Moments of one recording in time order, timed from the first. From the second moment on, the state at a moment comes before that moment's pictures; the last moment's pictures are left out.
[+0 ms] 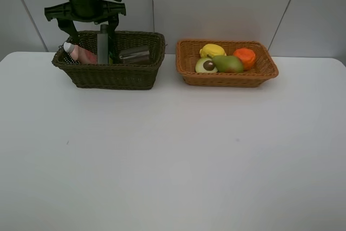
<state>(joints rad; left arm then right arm) -0.35 2.12 -1.86 0.20 1.10 -0.71 0.04 0.00 -0.52 -0.01 1.05 -0.17</state>
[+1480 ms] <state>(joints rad) -0.48 0.94 -0.86 0.23 1.19 -0.44 0.04 0.00 -0.52 -0.01 1.05 -0.17</state>
